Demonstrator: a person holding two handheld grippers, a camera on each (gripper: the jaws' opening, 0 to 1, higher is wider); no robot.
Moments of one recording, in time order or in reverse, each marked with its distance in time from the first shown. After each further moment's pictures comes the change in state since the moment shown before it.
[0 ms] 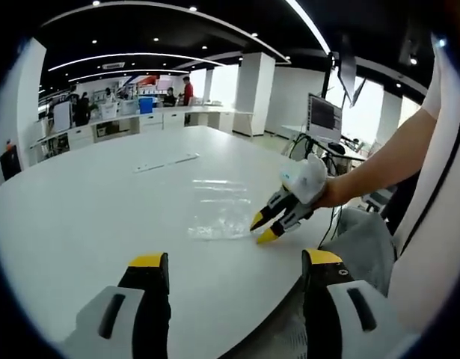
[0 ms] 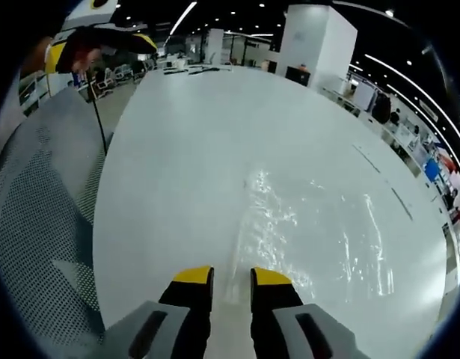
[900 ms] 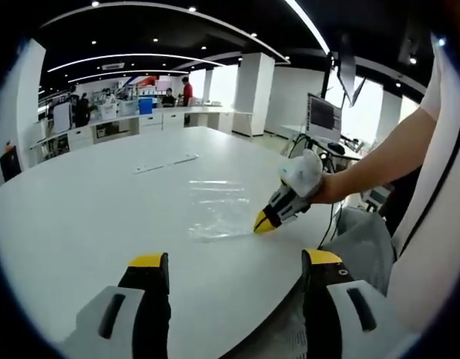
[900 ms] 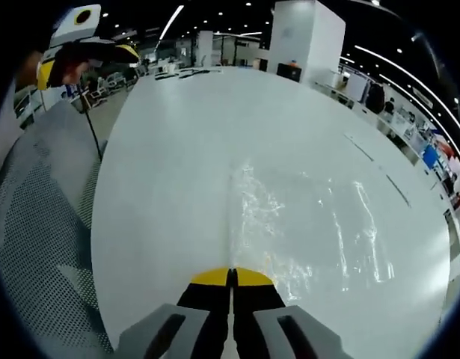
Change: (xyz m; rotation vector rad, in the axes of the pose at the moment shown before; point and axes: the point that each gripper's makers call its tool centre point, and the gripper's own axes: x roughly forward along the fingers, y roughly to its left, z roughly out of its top) left arm 0.000 -0.002 0.003 0.008 -0.002 -0.003; right arm -0.016 -0.016 -0.003 0.034 -0.010 0.011
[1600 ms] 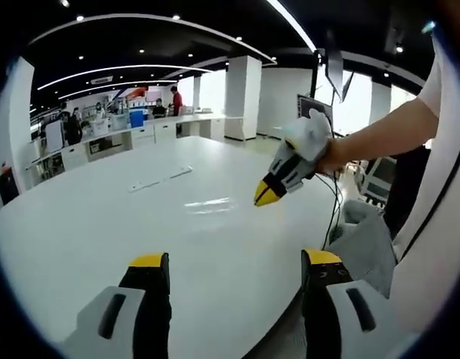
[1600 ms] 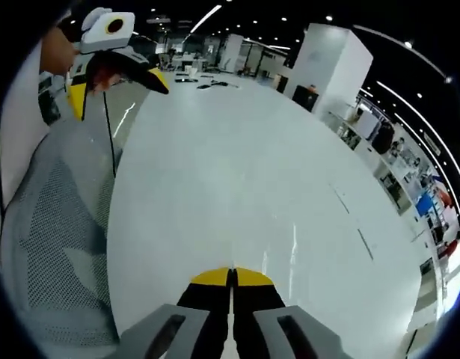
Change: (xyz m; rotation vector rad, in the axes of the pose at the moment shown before) left arm 0.001 -0.007 0.028 0.094 -0.031 -0.027; right arm -0.077 -0.017 0.066 -0.201 -0.033 -0.045
